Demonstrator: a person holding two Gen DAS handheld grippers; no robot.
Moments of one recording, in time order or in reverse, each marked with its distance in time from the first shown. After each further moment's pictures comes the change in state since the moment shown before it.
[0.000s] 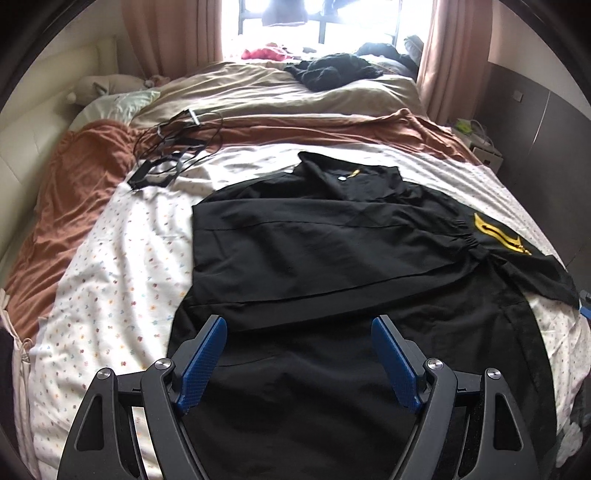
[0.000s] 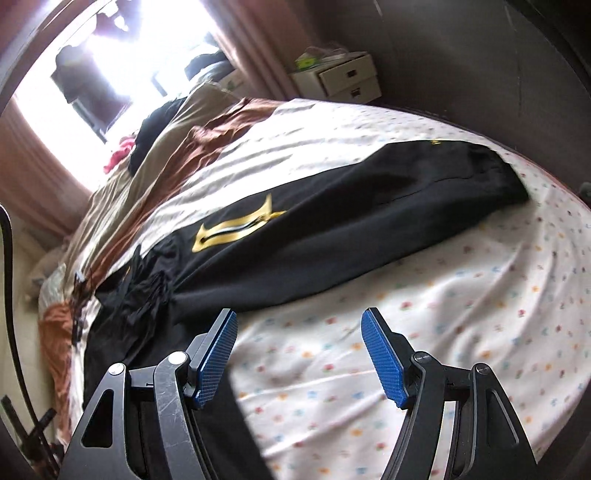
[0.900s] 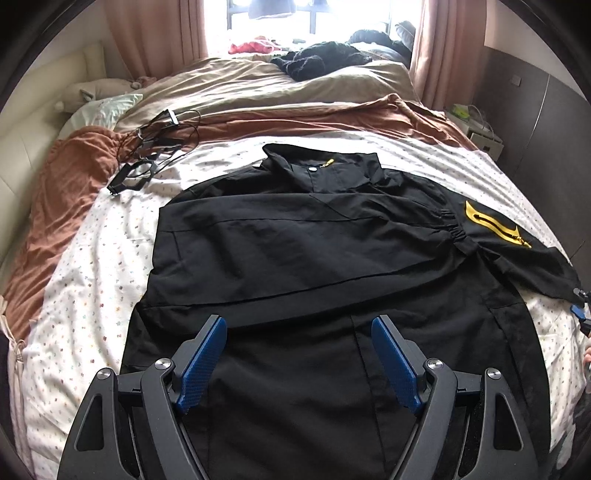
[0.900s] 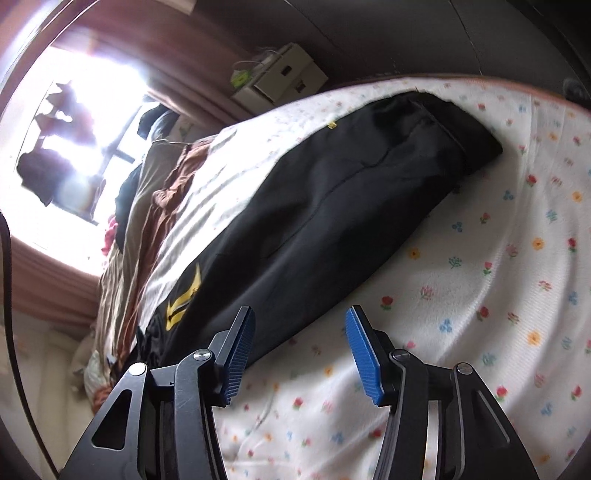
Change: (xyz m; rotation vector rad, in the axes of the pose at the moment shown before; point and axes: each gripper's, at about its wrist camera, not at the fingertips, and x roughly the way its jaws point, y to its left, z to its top) left arm 0.024 -0.065 0.007 0.022 0.038 0.034; right arm 0.074 -0.122 0.036 0.354 -0.007 0.124
